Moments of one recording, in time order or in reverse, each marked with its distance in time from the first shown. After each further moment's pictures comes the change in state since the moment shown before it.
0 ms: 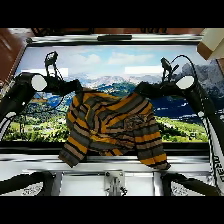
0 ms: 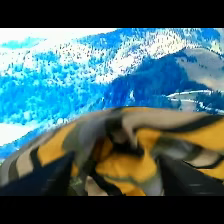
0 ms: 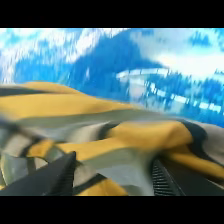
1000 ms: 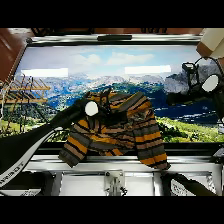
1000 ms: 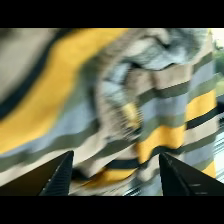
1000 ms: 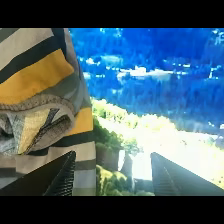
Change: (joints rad) left arm -0.475 -0.208 -0.019 -0.353 0.080 -0.154; right arm -0.178 0.135 0.009 -0.564 0.264 -0.045
